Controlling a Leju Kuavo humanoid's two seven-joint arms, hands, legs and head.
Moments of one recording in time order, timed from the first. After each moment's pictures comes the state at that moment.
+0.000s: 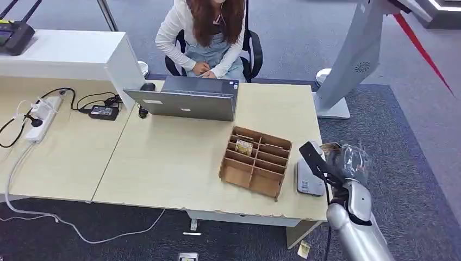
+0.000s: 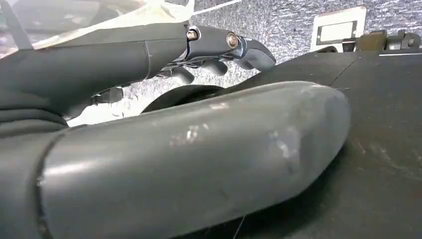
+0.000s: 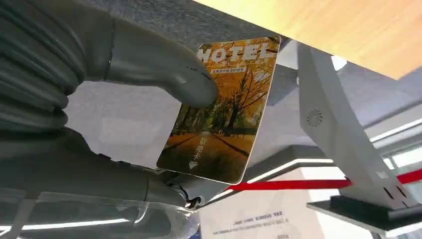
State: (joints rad) left arm -0.14 -0.12 -0.80 -0.24 -0.82 -0.05 0.24; right arm -0.38 -0.15 0.29 -1.01 1.06 -0.35 0.35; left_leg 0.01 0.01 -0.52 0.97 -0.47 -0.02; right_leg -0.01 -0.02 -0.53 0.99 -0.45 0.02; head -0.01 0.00
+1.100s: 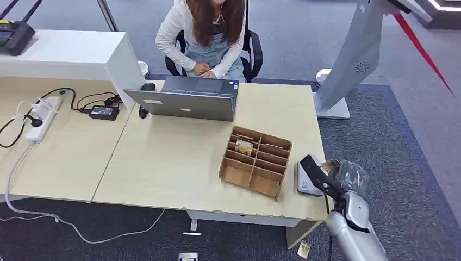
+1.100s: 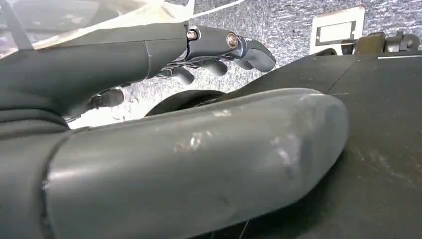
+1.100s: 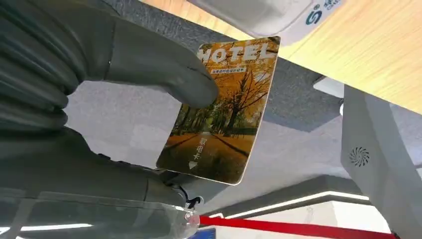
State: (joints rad) left arm -0.15 -0.12 -0.80 -0.24 -0.83 -0.06 0.24; right arm -0.38 -0.13 0.27 -0.83 1.06 -0.36 0.35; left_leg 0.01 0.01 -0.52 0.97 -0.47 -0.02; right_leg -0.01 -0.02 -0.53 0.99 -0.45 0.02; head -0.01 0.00
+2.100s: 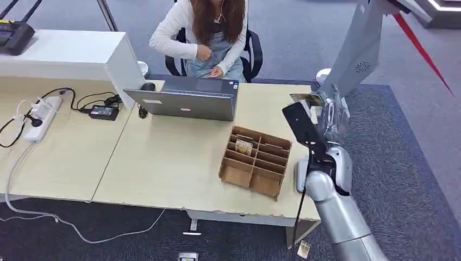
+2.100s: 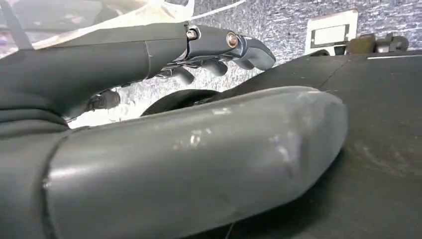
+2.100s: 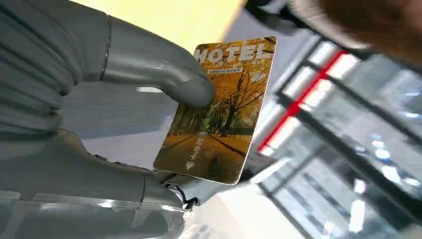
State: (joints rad) left arm -0.15 -0.12 -0.80 -0.24 -0.84 -0.06 0.22; right arm -0.56 0.04 0.37 -1.21 0.84 -0.39 0.14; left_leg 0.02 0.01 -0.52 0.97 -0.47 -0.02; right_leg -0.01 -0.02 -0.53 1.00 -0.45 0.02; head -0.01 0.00
